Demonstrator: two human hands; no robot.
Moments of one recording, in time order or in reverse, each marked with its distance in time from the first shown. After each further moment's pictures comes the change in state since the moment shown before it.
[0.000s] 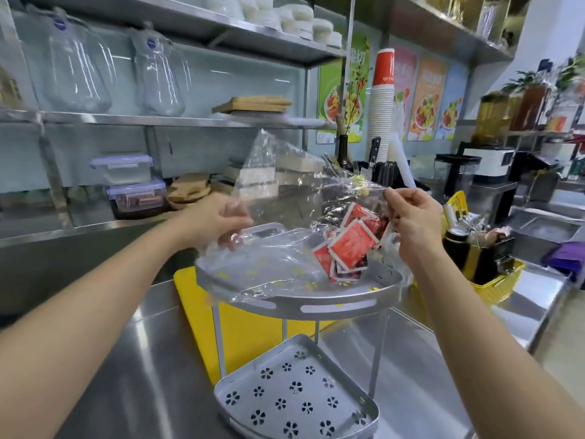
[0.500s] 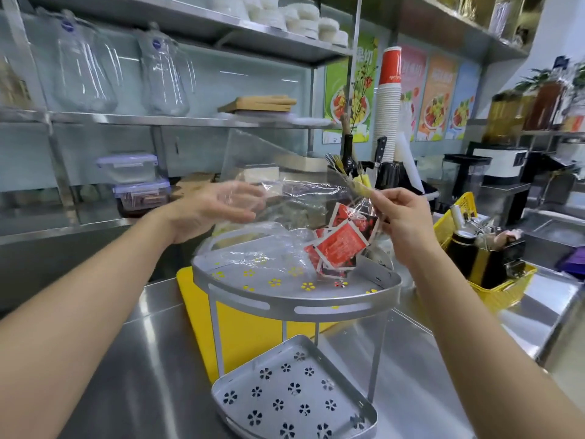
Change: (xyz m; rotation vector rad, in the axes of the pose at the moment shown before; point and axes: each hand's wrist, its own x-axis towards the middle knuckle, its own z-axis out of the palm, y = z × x) left_hand 0.004 0.008 -0.009 -0.391 -0.149 0.022; right_hand 0.003 0.001 0.002 -0.054 -0.212 0.013
